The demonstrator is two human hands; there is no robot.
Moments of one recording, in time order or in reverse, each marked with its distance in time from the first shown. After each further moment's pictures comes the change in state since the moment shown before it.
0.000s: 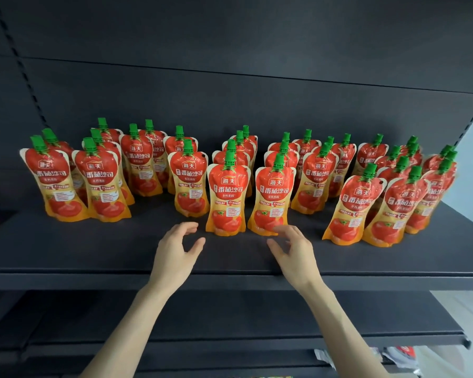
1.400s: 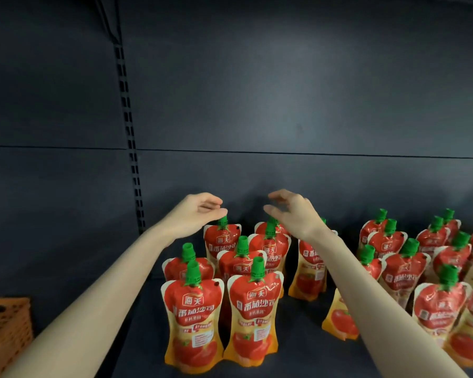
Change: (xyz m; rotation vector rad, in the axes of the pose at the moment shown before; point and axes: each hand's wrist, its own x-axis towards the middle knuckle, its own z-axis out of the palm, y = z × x) left_hand 0.325 -0.134 -0.245 -0.171 -0.409 0.097; right_hand 0.264 -0.258 0.209 -0.179 -0.020 -0.099
